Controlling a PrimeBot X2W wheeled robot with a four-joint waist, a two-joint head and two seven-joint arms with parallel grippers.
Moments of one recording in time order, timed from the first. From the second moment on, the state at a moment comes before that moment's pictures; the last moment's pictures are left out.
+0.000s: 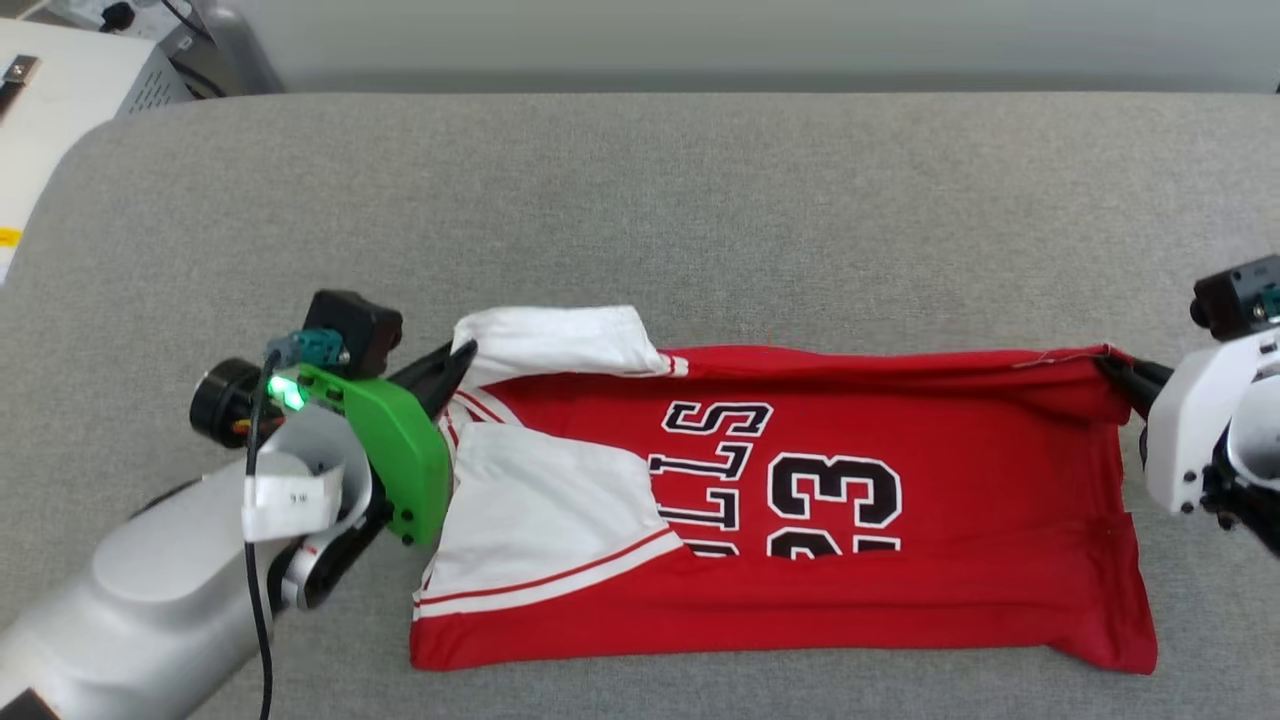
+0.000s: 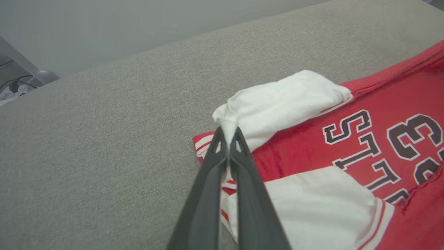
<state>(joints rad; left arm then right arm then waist) -0.85 0.71 -1.23 0.28 -1.10 0.11 -0.09 -0.61 -0.68 0.64 0.47 0.82 0.13 0.25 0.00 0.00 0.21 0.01</state>
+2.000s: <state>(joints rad) -0.11 0.49 -0.49 0.01 -0.52 0.43 -0.26 -0.04 -0.64 0.12 0.26 0.95 0.13 0.60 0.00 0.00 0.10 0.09</state>
